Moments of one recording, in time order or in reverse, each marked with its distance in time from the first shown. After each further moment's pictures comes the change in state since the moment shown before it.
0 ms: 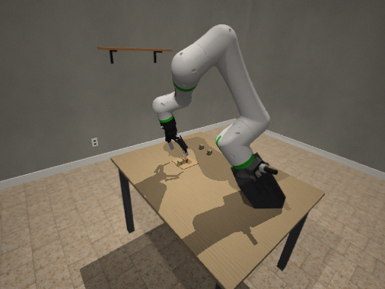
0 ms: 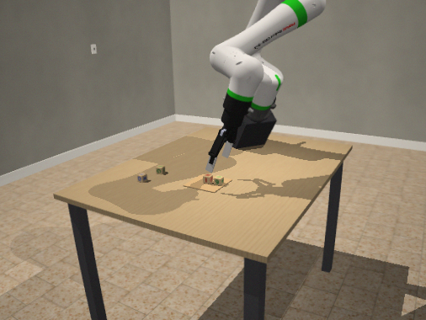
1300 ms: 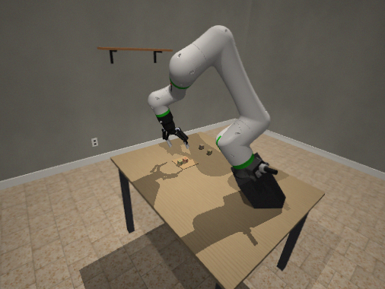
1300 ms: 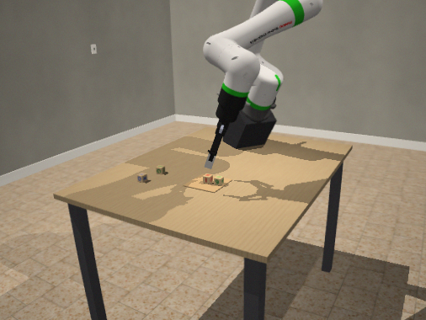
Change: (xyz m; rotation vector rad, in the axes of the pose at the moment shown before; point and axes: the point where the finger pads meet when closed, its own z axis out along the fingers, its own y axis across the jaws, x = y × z) arm 0.023 -0.016 -0.024 -0.072 0.033 -0.279
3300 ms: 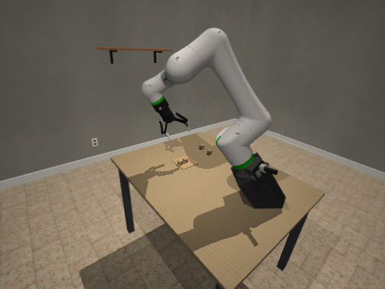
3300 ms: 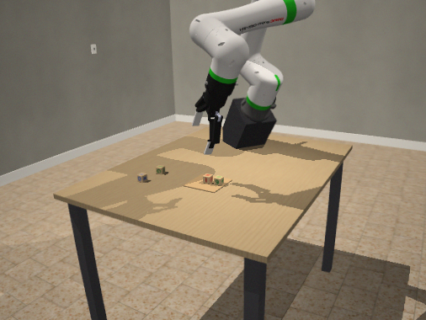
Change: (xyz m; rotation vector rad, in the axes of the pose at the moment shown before) arm 0.057 -0.003 -0.058 -0.162 -0.026 -0.574
